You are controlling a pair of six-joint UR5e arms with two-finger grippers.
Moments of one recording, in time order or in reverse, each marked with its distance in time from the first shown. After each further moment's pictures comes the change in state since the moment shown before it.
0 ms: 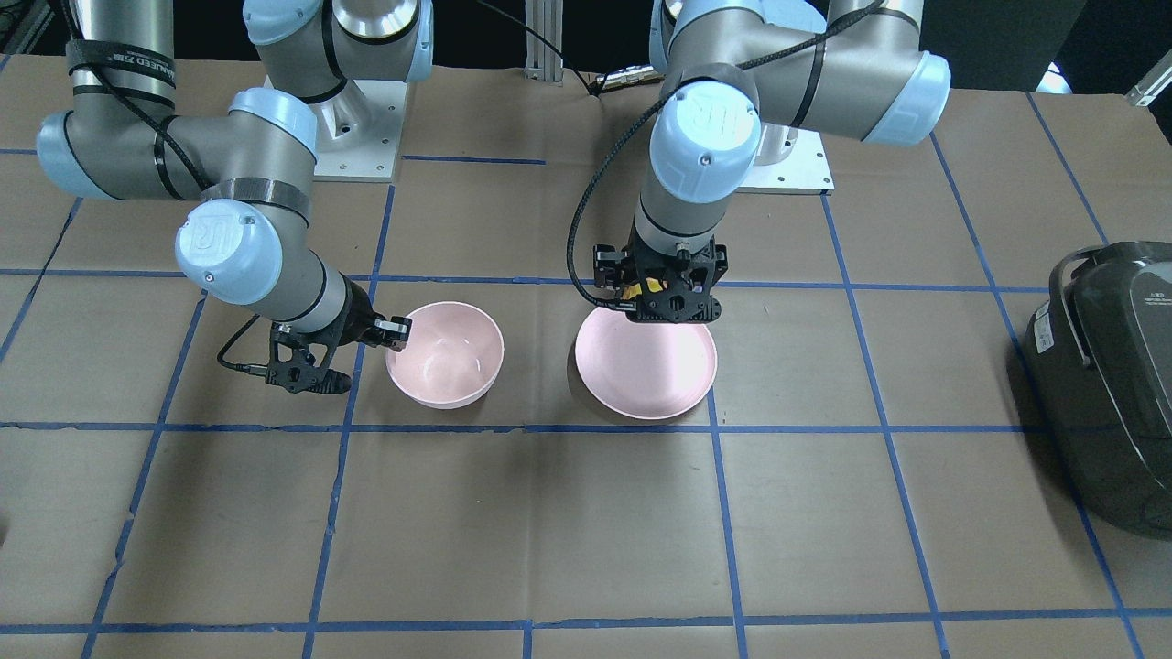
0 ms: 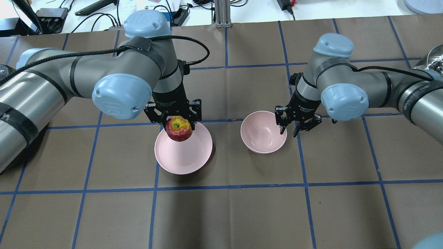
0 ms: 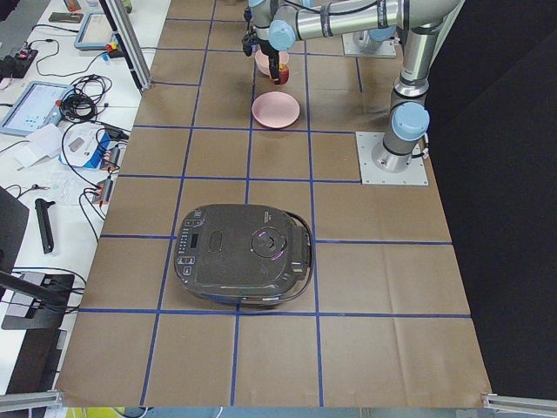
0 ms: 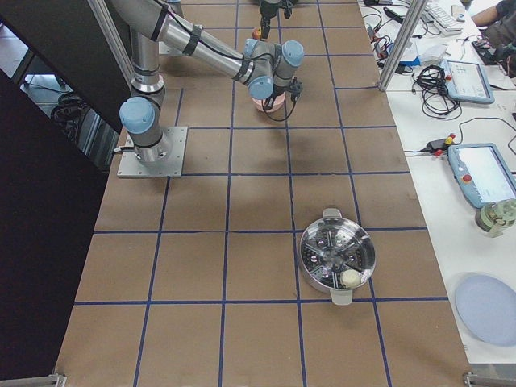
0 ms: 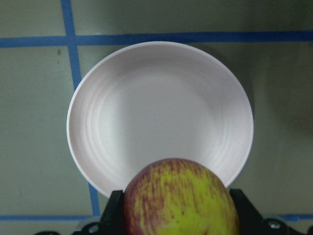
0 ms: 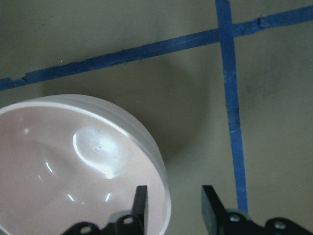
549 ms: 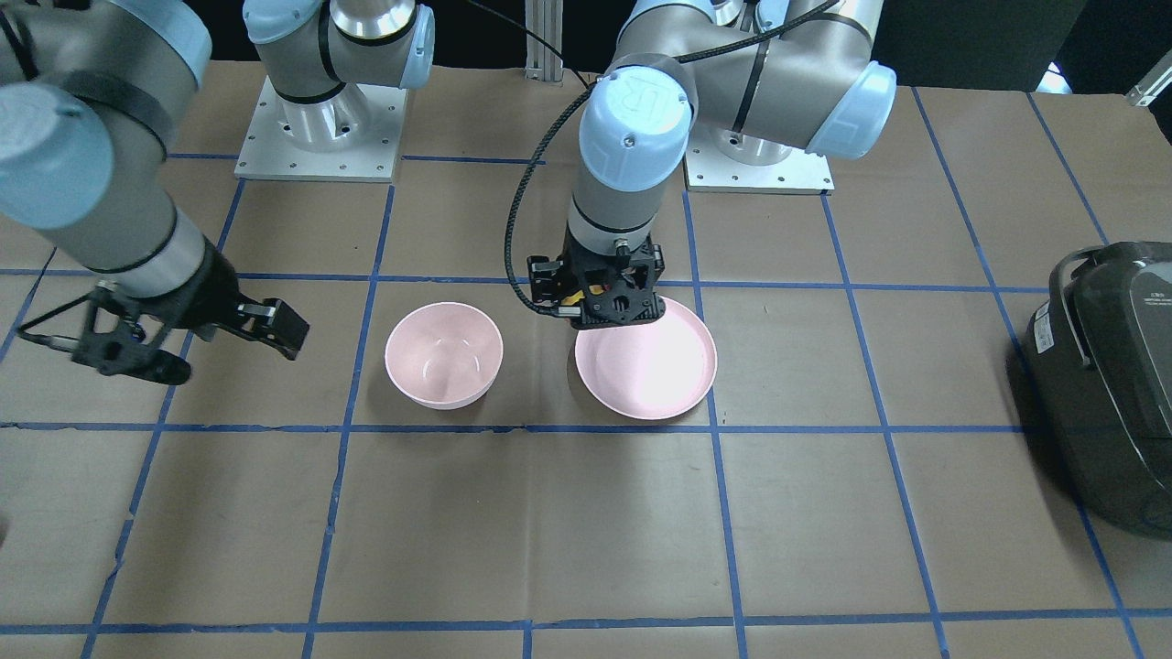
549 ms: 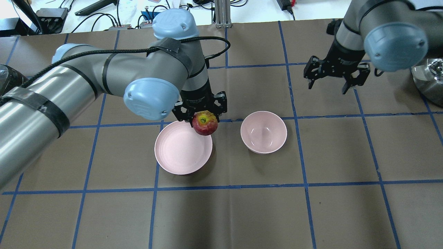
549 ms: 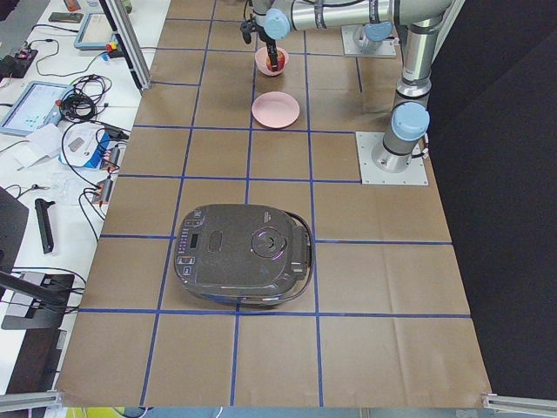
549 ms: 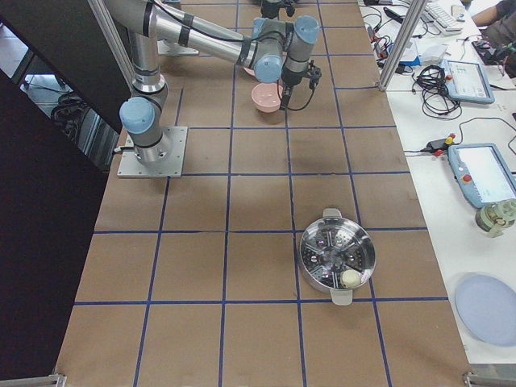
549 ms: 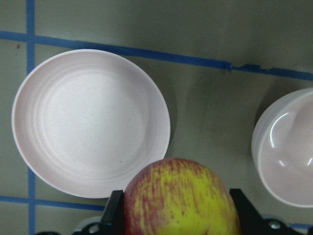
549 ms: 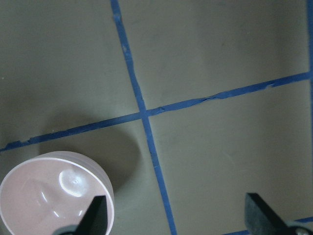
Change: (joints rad) left arm -0.116 -0.108 0.036 0.176 -0.053 -0.284; right arm -0.111 -0.082 -0.284 0.209 -0.146 -0.062
